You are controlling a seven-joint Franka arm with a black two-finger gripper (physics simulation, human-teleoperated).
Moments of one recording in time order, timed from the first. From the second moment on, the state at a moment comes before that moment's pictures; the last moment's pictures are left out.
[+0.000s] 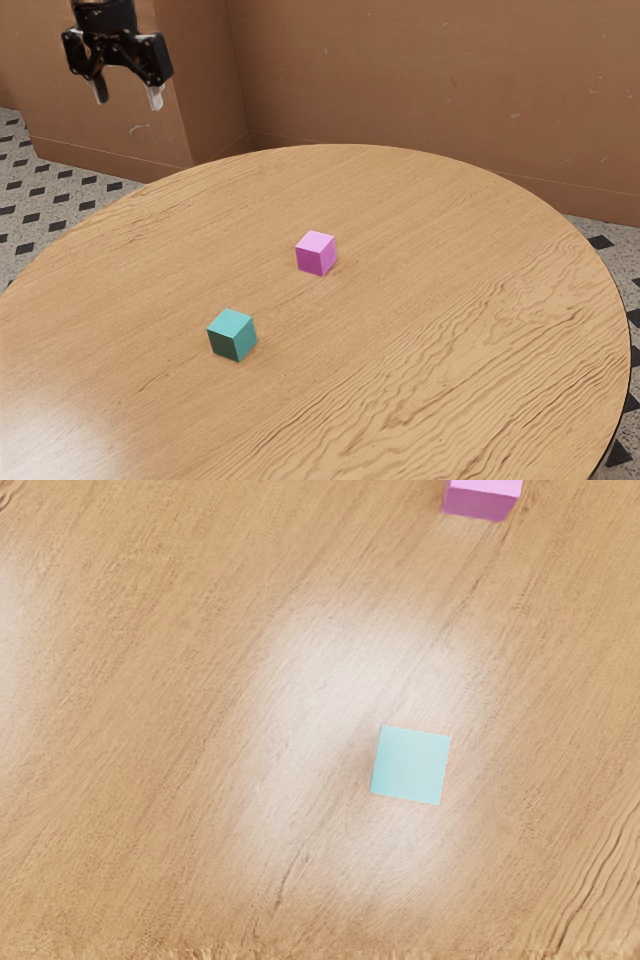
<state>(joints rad) -0.46 0.07 0.57 -1.37 0.01 1.36 -0.07</state>
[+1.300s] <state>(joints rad) -0.18 0.03 0.15 -2.27 -0.01 2.42 0.07</state>
